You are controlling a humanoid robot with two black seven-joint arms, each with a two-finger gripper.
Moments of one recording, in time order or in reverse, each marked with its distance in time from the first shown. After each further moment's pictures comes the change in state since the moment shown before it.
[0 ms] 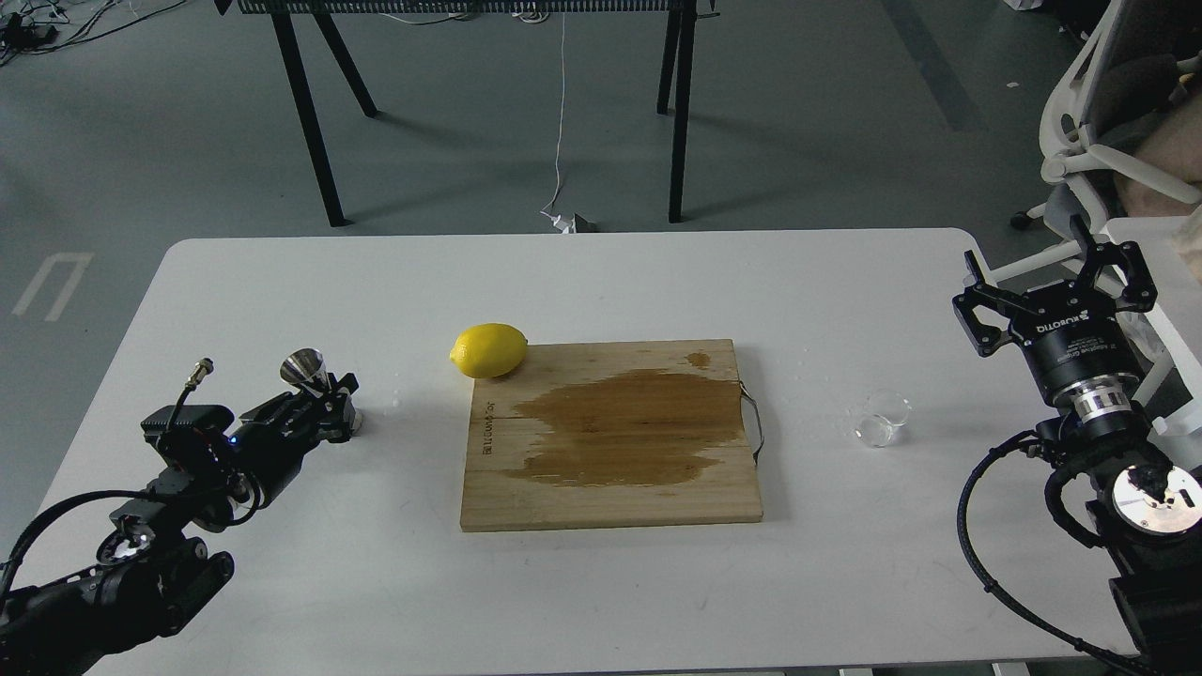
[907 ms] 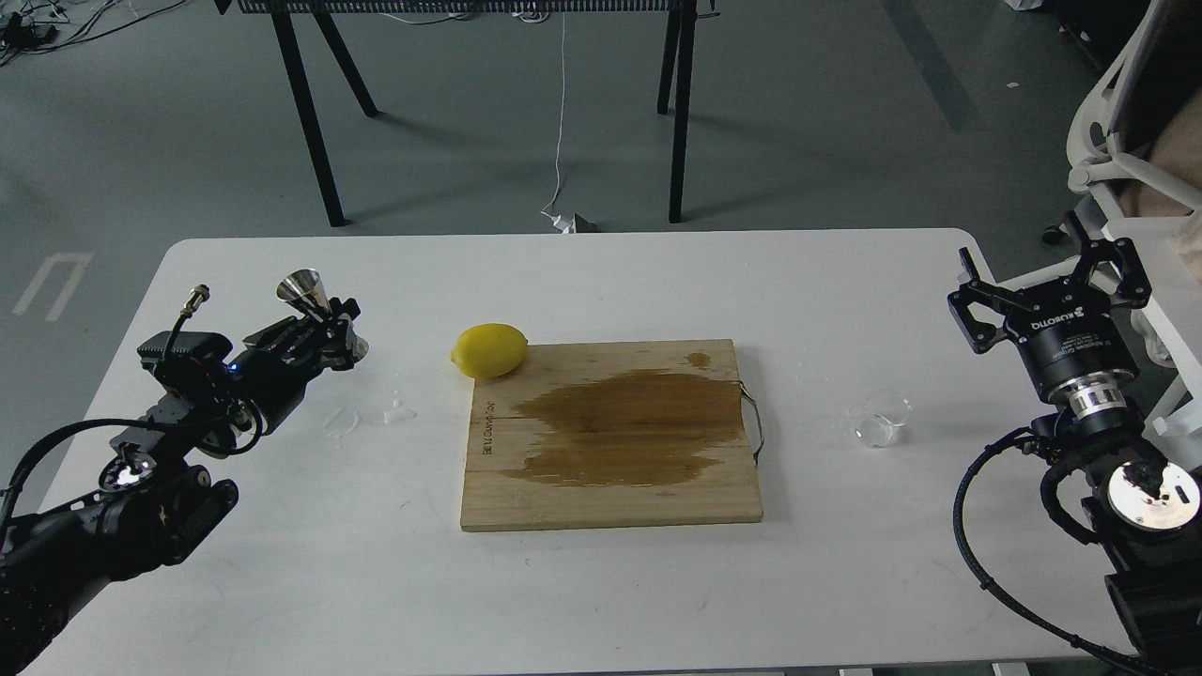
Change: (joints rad) left arm -0.183 0.016 0.019 -0.020 0.001 -0.007 0.000; right arm 0.010 0.005 -0.003 -0.004 -0.002 0.000 0.000
